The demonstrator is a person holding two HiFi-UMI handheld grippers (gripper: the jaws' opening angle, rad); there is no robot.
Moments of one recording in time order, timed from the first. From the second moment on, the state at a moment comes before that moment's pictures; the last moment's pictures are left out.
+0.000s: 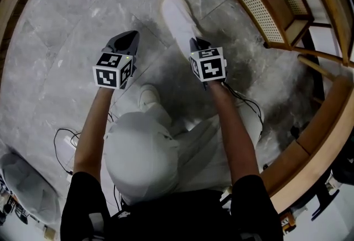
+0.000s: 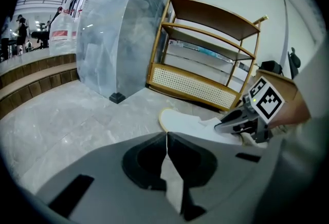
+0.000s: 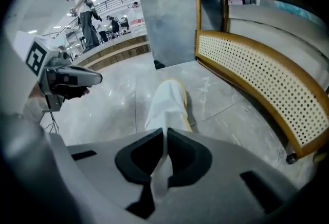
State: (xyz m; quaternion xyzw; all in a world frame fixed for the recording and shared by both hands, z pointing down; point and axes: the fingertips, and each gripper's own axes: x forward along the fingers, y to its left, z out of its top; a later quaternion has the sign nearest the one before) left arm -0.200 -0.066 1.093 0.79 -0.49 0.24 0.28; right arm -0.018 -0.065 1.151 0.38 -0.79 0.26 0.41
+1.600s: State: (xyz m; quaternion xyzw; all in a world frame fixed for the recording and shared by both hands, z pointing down) left arm -0.215 -0.040 1.123 0.78 -0.48 0.26 0.30; right arm -0.018 -0.046 1.175 0.36 -0.77 0.29 0.43
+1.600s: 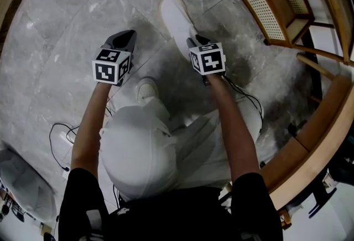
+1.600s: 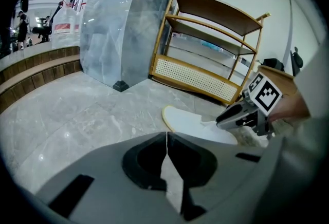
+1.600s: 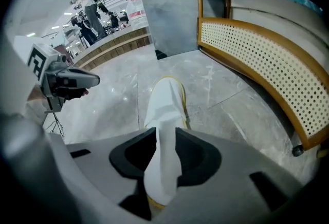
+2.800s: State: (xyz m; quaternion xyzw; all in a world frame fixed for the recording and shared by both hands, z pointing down) left arm -0.216 -0.087 1.011 0.77 -0.48 0.28 0.31; right arm -0.026 -0.089 1.056 0.37 -0.79 0.30 0.39
